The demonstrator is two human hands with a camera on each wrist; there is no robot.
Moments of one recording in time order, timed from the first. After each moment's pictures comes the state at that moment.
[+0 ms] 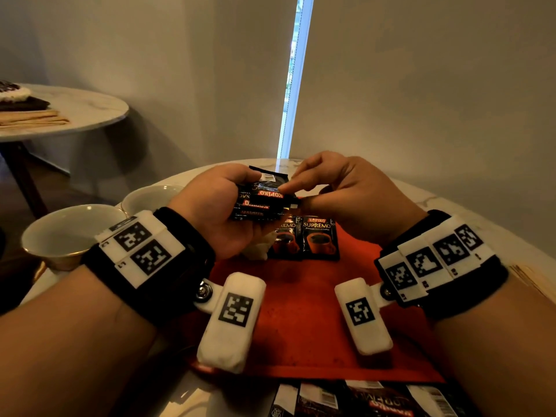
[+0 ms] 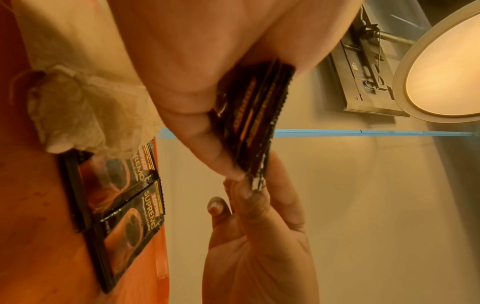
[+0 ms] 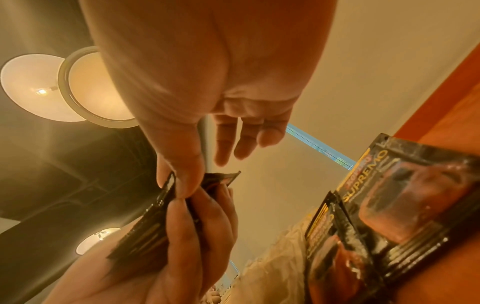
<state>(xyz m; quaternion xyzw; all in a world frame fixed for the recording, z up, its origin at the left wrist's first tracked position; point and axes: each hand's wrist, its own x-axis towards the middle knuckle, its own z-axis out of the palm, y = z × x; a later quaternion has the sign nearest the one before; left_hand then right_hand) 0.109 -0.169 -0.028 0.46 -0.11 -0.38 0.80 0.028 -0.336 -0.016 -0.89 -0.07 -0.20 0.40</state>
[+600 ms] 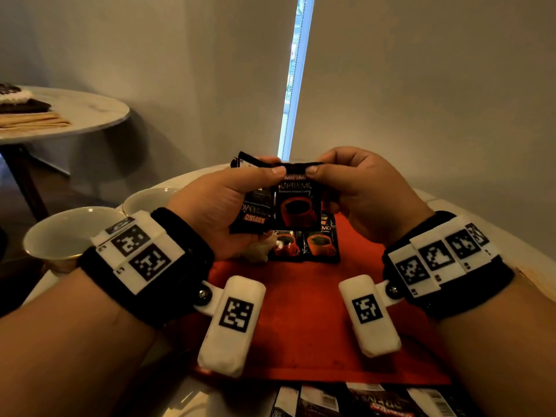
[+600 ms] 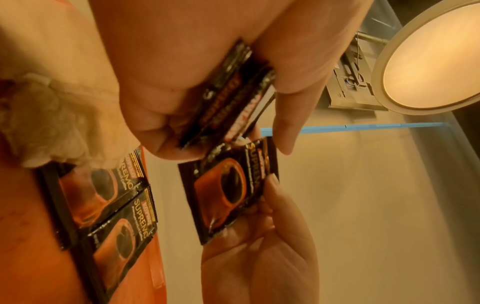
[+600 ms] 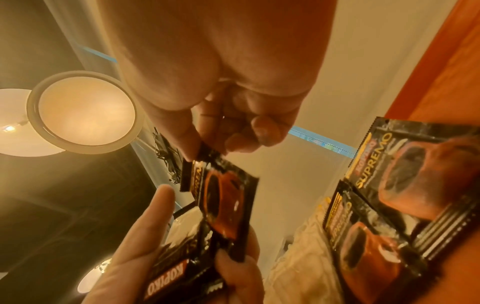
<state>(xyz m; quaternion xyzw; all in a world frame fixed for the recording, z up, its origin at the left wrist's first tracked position) 0.109 -0.167 -0.030 0.46 -0.20 -0.37 0.78 0.039 -0.345 -0.019 -0.74 0.02 -0.22 0.63</state>
